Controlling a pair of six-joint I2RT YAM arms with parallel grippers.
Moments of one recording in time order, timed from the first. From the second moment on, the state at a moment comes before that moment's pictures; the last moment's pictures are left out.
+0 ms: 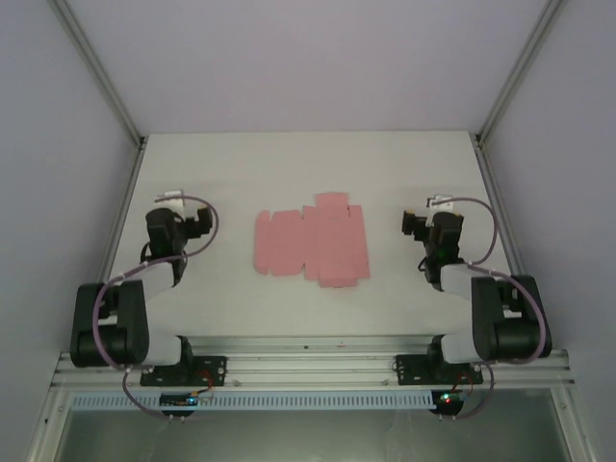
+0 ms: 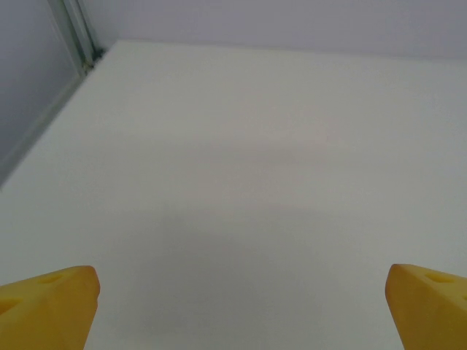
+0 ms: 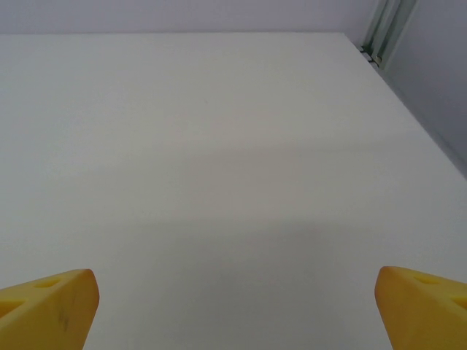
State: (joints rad) left arm 0.04 1.33 0.50 0.48 -0.01 -0.08; right arm 0.04 1.37 0.44 0.55 0.17 0.01
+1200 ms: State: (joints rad) left arm -0.25 1.72 0.99 -0.27 0.43 -0.43; right arm 0.45 1.87 1.22 -0.57 -0.08 0.38
